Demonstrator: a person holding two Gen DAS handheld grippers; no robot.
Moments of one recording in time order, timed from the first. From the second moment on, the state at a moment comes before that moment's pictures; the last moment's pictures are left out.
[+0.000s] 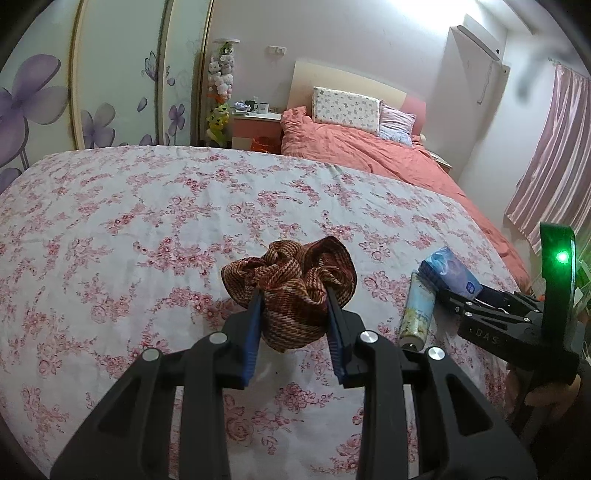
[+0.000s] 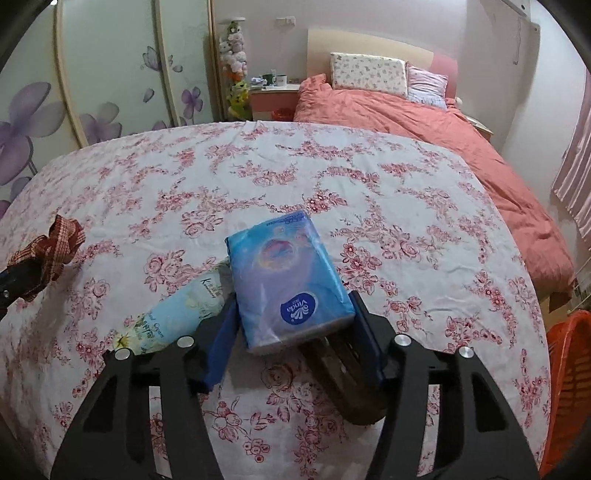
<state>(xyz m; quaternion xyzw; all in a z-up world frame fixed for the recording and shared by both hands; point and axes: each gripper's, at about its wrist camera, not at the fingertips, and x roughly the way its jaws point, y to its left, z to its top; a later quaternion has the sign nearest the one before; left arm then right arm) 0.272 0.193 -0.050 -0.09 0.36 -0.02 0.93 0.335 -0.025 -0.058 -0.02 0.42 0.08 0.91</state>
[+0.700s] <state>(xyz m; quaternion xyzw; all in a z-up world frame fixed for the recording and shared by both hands) 0.251 0.156 -0.020 -0.08 0.34 -0.05 0.94 0.296 -0.049 -0.042 0.01 0.41 0.09 0.91</state>
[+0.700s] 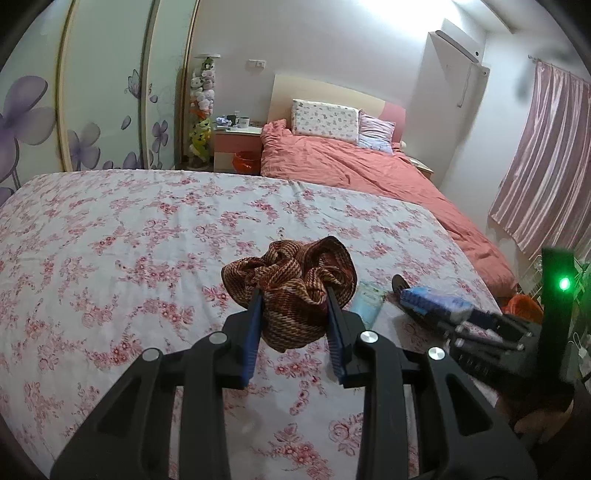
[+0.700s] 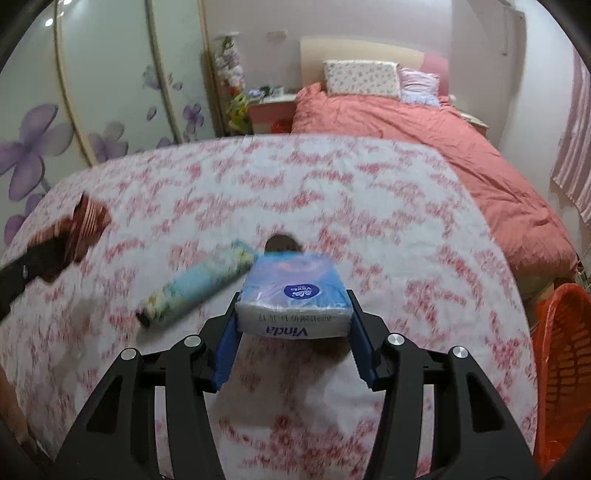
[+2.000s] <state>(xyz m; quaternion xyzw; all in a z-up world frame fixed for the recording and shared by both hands) 0.256 0.150 -0.033 -0.09 0.35 -0.05 0.93 0.285 -0.045 -0.047 0.05 0.41 0.13 0.90</state>
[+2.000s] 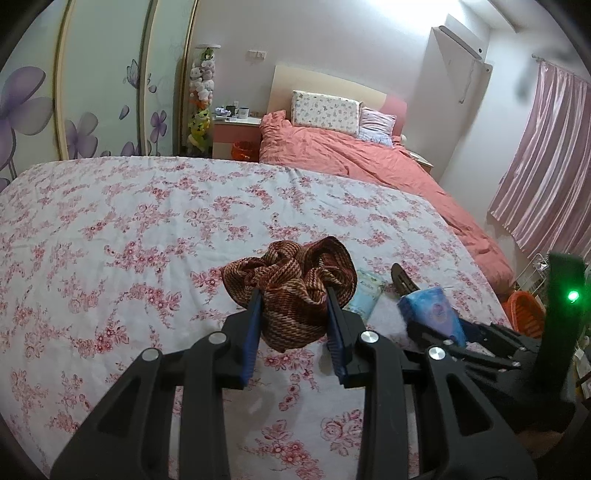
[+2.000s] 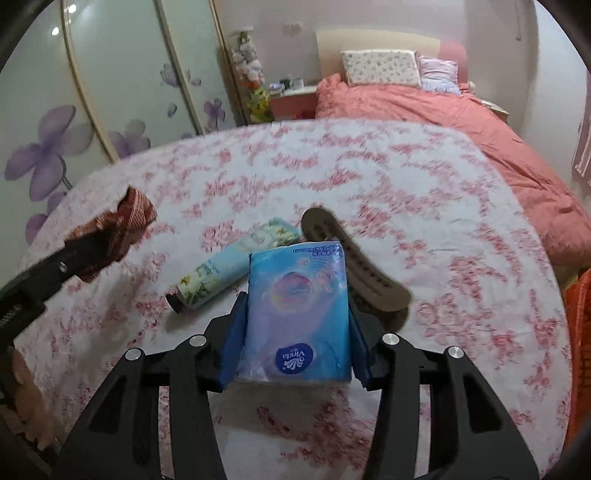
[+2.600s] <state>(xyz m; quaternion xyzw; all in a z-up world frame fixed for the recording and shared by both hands) 0.230 0.096 0.018 -0.07 0.31 -0.10 0.94 0.242 -0.115 0.025 0.09 0.30 0.08 0.95</state>
